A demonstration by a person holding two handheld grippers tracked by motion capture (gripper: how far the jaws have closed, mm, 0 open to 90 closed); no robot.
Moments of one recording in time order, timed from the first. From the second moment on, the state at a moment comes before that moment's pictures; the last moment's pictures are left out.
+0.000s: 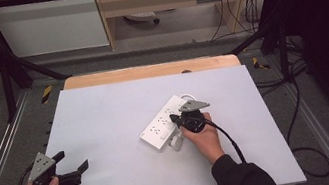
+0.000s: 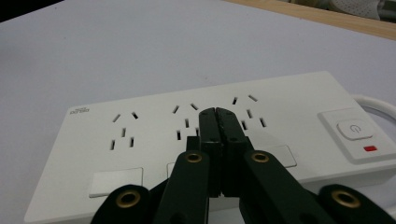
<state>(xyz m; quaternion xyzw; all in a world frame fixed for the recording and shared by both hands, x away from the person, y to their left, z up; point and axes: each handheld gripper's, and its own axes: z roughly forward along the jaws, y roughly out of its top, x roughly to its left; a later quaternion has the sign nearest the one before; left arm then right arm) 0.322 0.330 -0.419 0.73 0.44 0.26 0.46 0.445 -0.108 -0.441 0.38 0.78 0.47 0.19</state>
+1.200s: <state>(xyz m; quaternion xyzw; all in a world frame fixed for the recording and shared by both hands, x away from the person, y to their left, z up) 0.322 0.330 -0.419 0.73 0.44 0.26 0.46 0.444 -0.109 -0.448 0.38 0.78 0.46 0.18</state>
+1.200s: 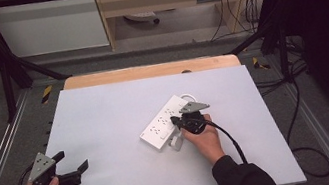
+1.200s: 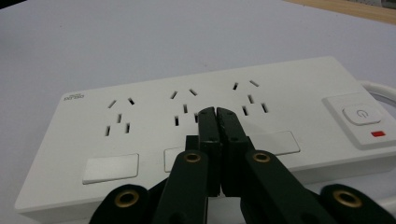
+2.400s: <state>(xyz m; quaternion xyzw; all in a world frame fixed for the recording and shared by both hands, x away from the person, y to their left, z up) 0.321 0.330 -0.416 0.72 0.44 0.27 0.47 0.439 -0.104 -0.451 0.35 0.79 0.45 0.22</state>
